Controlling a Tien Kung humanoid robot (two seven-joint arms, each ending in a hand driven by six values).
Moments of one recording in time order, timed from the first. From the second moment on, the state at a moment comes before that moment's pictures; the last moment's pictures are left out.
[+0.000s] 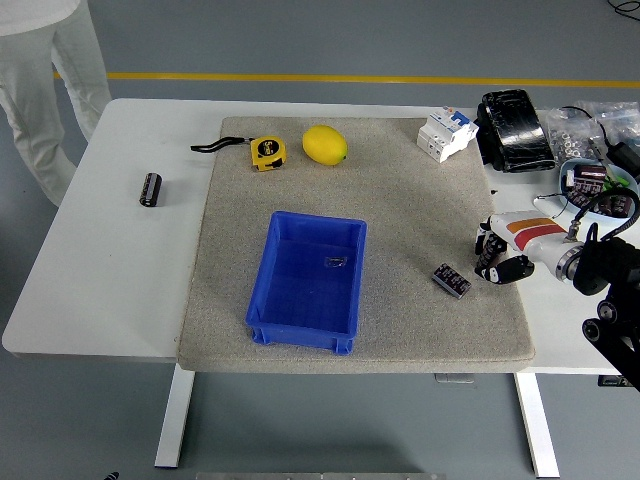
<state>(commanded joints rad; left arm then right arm) -0.11 0.04 -1.18 -0.18 1.18 0.07 0.17 0.50 -0.40 0.83 1.08 -2.08 0.02 0.00</state>
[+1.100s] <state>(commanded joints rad) -0.11 0.04 -1.20 -0.18 1.22 0.08 0.17 0.51 -0.40 0.83 1.08 -2.07 0.01 0.00</state>
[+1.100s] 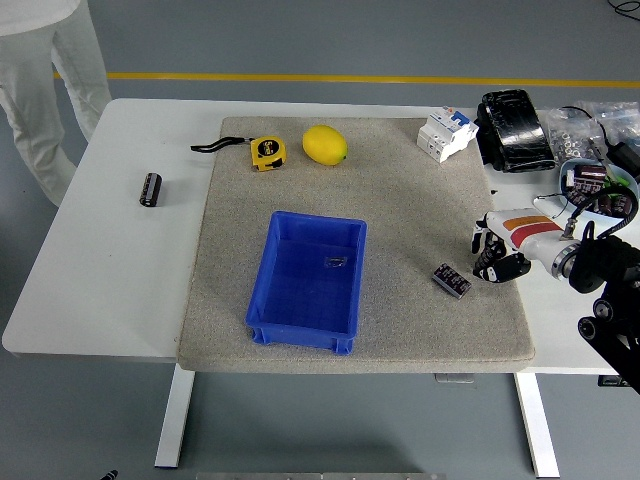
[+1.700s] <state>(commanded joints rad) -0.11 0.04 -1.21 -0.18 1.24 0.08 0.18 0.51 -0.39 0.83 1.08 -2.06 -0.01 0.00</state>
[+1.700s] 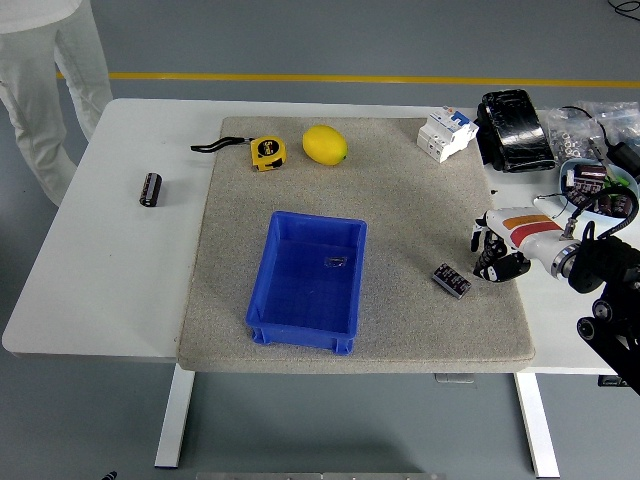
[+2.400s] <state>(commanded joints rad) -0.11 0.04 -1.20 -0.18 1.22 0.07 0.17 0.51 -0.39 0.82 1.09 -2.07 -0.01 0.00</state>
